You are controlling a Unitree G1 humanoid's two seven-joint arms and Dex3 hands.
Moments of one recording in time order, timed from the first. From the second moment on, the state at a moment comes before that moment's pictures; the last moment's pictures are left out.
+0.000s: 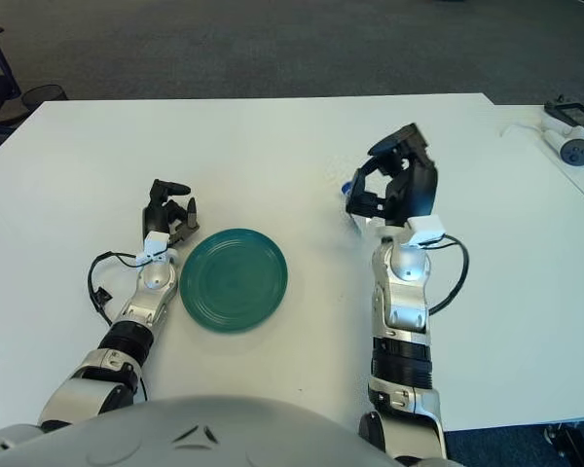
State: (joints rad) left arm -0.25 -0.04 -0.02 0.71 0.19 -0.46 0.42; right arm -0.15 -0.06 -0.22 -0.14 0.03 -0.26 -0.12
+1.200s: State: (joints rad) left arm -0.27 -0.06 -0.02 0.75 0.18 -0.49 0.39; right arm -0.34 -0.35 -0.41 0.16 -0.04 -0.35 -0.17
